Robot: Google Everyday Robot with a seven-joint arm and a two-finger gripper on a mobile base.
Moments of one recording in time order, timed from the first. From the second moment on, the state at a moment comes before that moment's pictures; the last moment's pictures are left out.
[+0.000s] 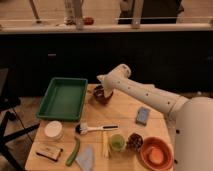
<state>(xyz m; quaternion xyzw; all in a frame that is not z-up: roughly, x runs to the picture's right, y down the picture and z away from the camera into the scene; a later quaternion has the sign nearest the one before) -0.008 -0.019 0.908 -0.05 -0.17 -0.17 0.97</state>
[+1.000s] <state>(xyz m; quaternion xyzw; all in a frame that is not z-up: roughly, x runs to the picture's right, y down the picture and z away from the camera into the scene) 0.000 -0.019 0.922 -0.02 -0.20 -0.15 0.97</state>
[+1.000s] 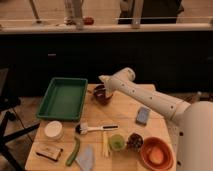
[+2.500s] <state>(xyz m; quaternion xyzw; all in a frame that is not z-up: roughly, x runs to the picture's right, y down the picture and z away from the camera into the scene) -0.011 -0.018 0.948 -0.04 -0.21 -0.15 0.96</state>
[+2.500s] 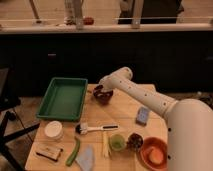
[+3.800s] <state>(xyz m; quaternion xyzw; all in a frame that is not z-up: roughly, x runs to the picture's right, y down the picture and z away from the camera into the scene) -0.006 -0.012 0.947 -0.06 -0.21 -0.16 0.96</state>
